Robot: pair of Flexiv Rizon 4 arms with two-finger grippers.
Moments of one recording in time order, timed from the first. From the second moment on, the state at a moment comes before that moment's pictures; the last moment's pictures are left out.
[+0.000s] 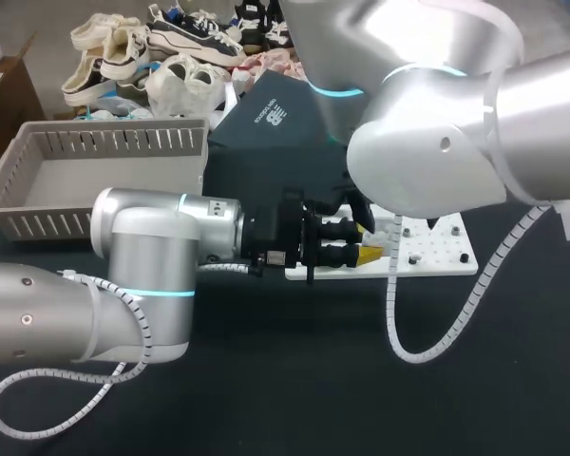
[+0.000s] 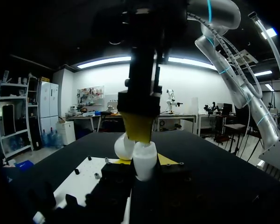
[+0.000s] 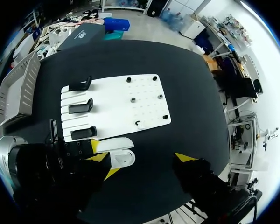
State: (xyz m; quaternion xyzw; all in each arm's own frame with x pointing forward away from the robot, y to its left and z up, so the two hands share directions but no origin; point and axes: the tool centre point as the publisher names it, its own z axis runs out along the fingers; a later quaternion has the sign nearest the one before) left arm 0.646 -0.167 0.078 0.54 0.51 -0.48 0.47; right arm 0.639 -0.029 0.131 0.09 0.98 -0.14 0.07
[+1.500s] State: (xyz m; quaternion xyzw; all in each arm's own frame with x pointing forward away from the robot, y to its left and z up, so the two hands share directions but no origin) left arm 0.644 -0.151 0.086 0.55 0.52 -0.47 0.45; right arm 0.613 -0.083 0.137 0.05 0.99 -0.08 0.14
